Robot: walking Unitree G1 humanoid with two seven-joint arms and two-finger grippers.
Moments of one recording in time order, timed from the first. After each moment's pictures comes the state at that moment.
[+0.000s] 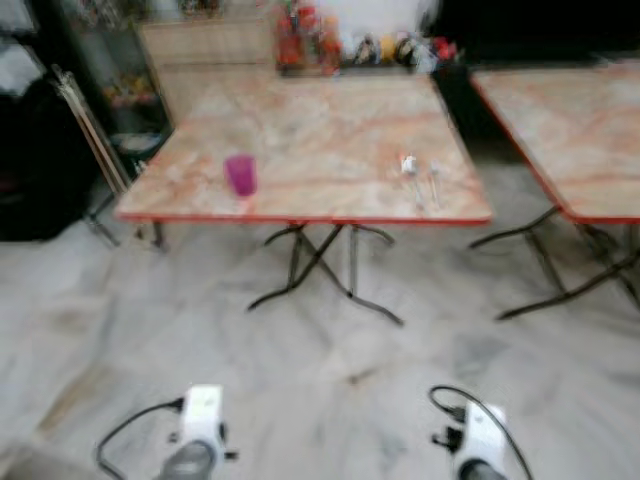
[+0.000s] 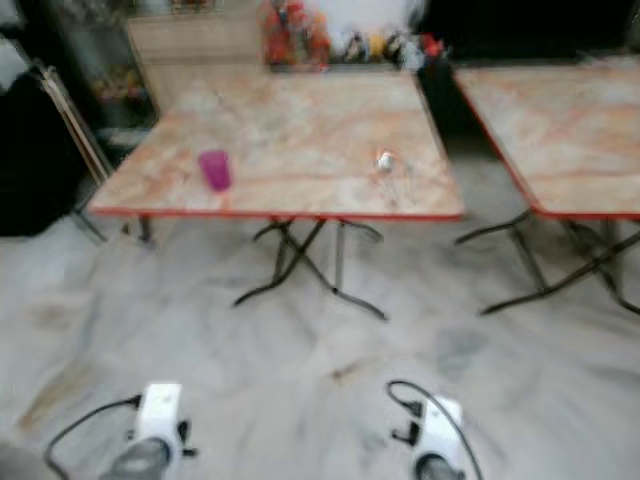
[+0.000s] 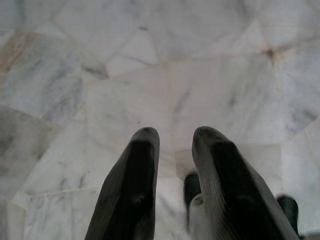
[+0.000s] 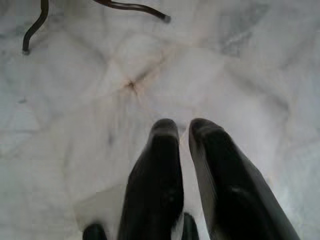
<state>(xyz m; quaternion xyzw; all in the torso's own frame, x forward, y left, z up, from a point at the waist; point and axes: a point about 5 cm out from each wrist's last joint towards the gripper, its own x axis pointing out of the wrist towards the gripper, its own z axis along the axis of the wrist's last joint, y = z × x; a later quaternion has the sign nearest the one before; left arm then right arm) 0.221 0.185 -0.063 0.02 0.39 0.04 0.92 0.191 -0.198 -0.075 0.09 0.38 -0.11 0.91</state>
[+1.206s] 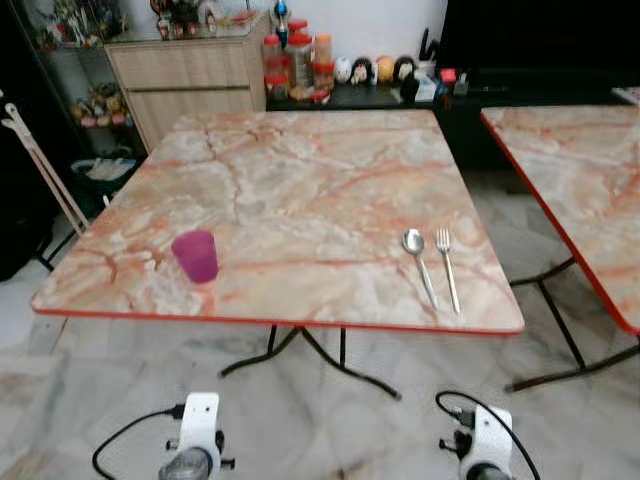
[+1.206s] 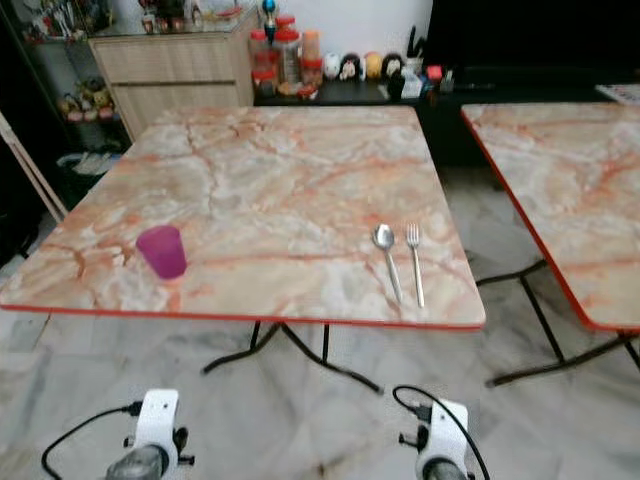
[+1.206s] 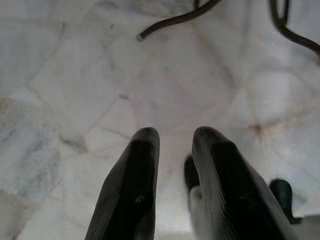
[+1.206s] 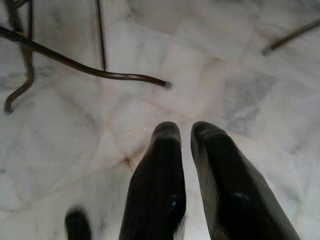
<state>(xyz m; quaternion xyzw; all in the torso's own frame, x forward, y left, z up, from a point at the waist) 0.215 0.193 -0.065 0.03 0.41 0.05 0.91 0.188 -0.198 -0.077 0.08 0.39 -0.10 0.91</state>
